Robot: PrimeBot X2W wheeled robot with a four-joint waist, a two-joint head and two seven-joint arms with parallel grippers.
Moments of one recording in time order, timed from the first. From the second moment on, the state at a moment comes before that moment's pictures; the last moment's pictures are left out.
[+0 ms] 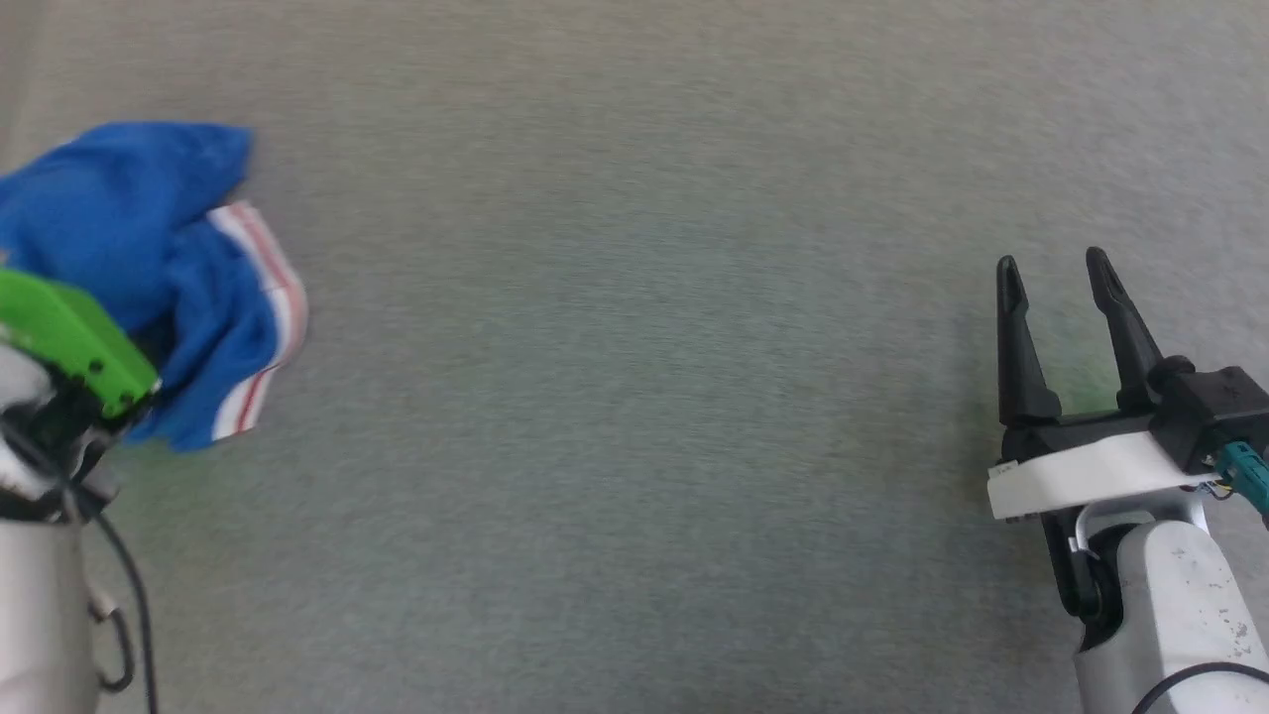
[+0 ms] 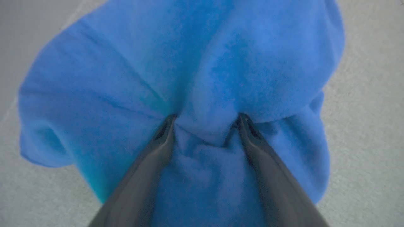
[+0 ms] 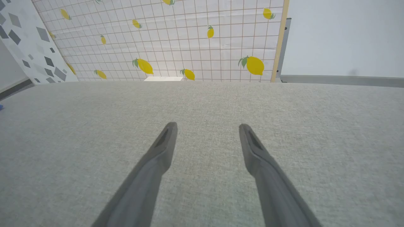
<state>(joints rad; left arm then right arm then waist) -0.51 0.38 0.18 0.24 -0.62 0.20 0.84 -0.25 -0.05 -0.06 0.13 0.07 0.13 -0.24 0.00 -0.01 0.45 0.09</state>
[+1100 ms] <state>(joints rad) -0.53 0.37 -0.03 0.07 -0.27 0.07 -0.14 -0.07 -0.05 -0.14 0.17 0.07 0.13 -0.25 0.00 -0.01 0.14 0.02</state>
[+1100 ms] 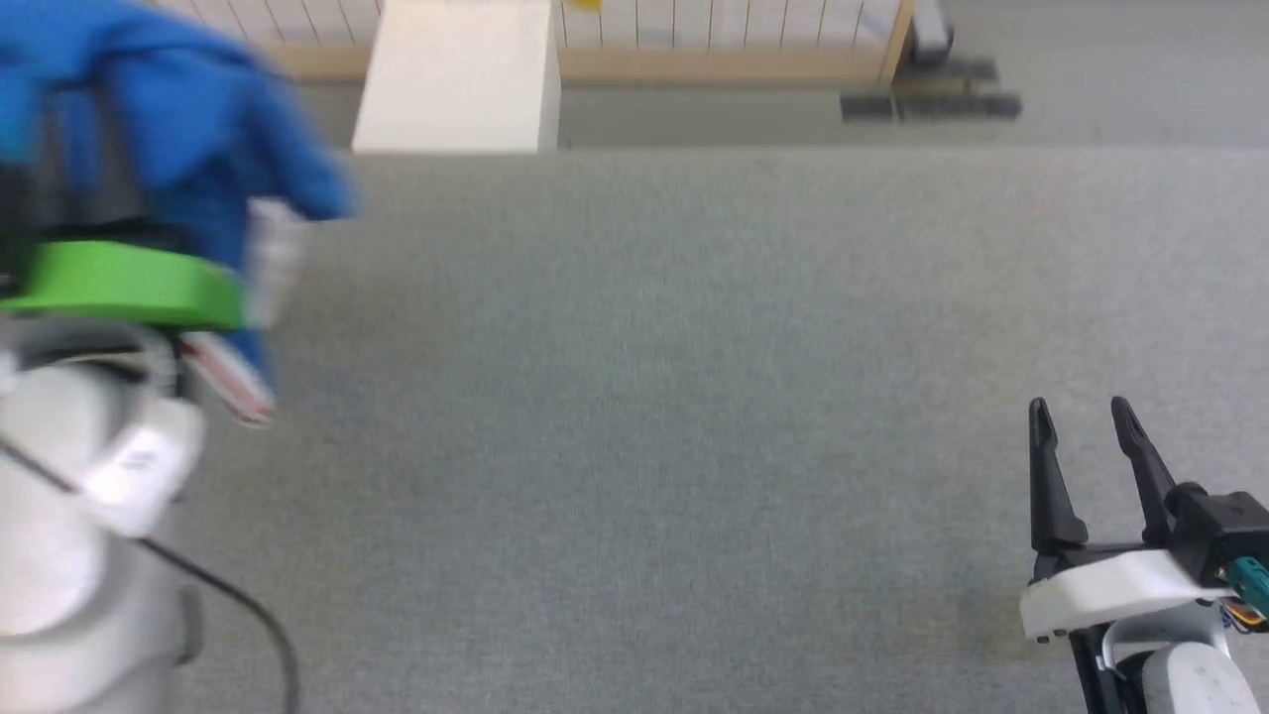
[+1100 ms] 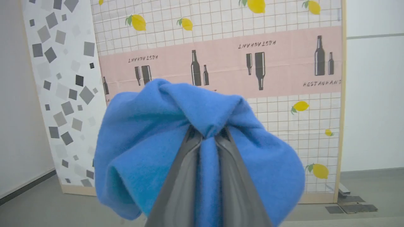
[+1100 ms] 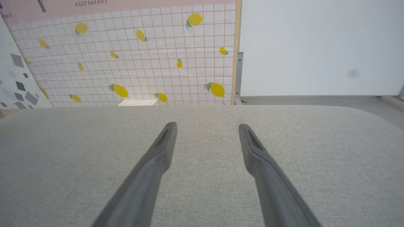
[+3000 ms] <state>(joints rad) -0.41 0.19 -0.47 0.32 -0.51 0.02 -0.25 -0.01 -0.05 -0.11 0.08 0.06 0.13 -0.19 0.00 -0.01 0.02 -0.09</state>
